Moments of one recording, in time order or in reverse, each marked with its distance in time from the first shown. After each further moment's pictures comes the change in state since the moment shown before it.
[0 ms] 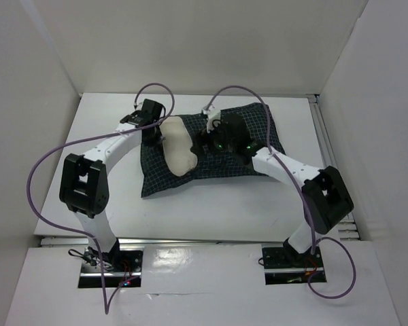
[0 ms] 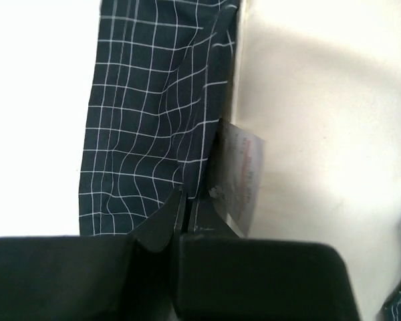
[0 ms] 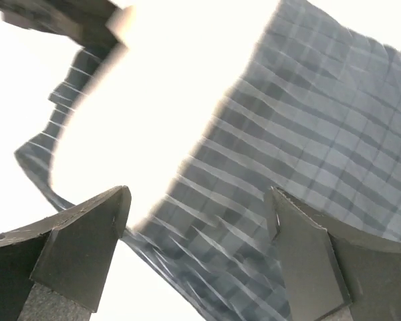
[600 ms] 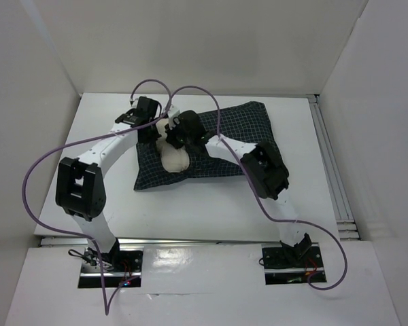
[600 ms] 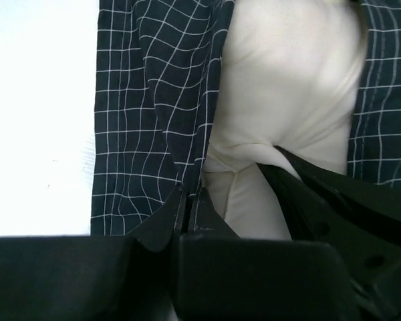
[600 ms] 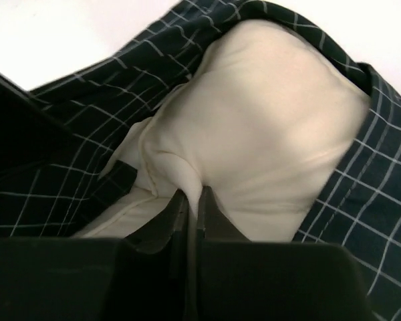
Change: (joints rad) left arm 0.015 -0.055 0.000 0.013 -0.033 0.067; right arm 0.127 0.662 0.616 0.034 0.019 -0.058
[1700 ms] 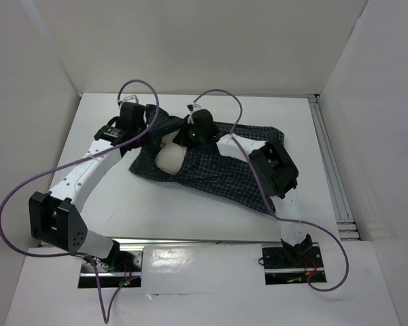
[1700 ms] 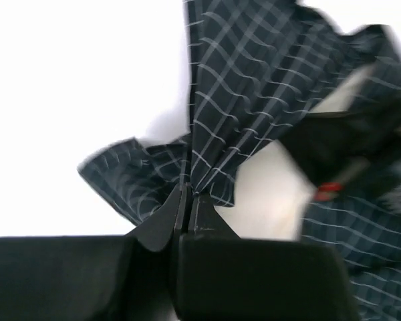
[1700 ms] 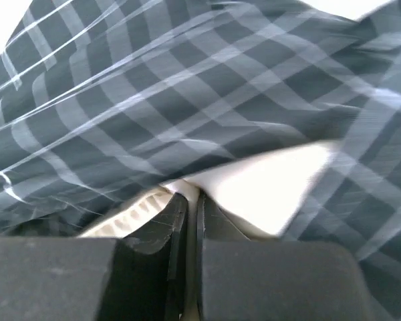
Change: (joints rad) left arm -0.023 -0.306 -0.117 -0.011 0.027 0.065; right arm -0.057 -0.056 -0.112 0.046 0.027 0.564
